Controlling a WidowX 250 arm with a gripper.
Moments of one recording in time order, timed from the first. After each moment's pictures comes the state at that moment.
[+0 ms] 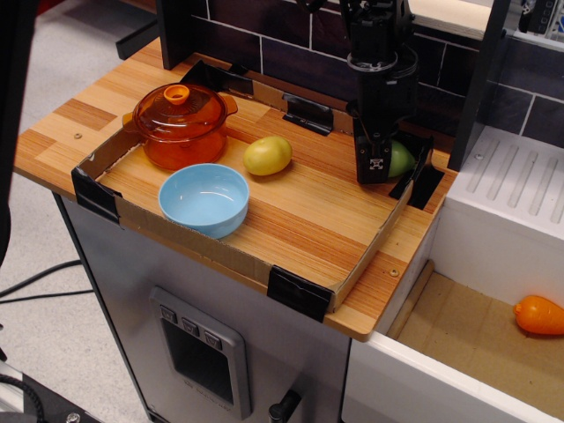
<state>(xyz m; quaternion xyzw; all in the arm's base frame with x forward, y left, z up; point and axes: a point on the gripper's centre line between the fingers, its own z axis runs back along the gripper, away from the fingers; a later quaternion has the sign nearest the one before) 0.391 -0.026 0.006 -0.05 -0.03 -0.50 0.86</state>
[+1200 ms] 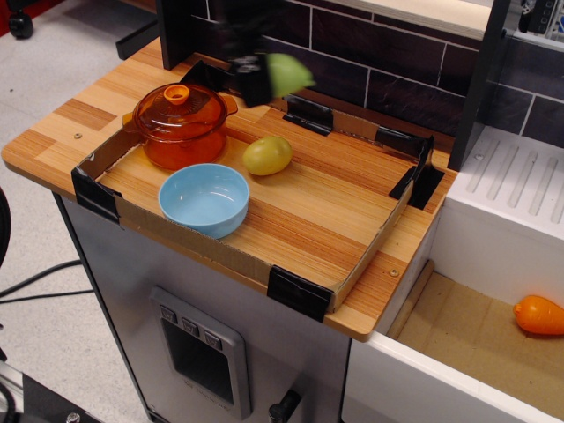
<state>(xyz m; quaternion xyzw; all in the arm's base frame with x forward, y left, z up) 0.320 0.068 0.096 -0.14 -0.05 -0.43 0.89</state>
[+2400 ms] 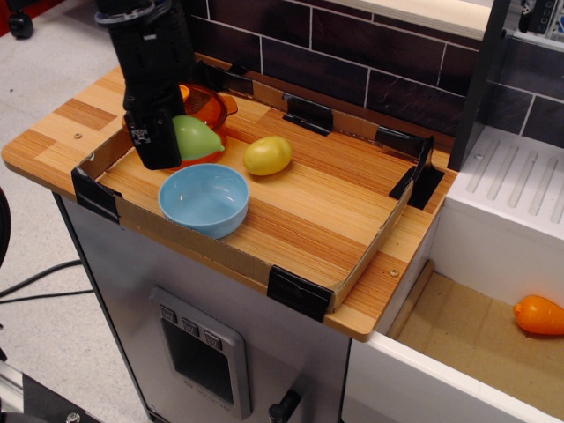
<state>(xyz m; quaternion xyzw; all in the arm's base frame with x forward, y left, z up) 0.261 0.097 0.069 -0.09 -0.02 -0.48 0.88</state>
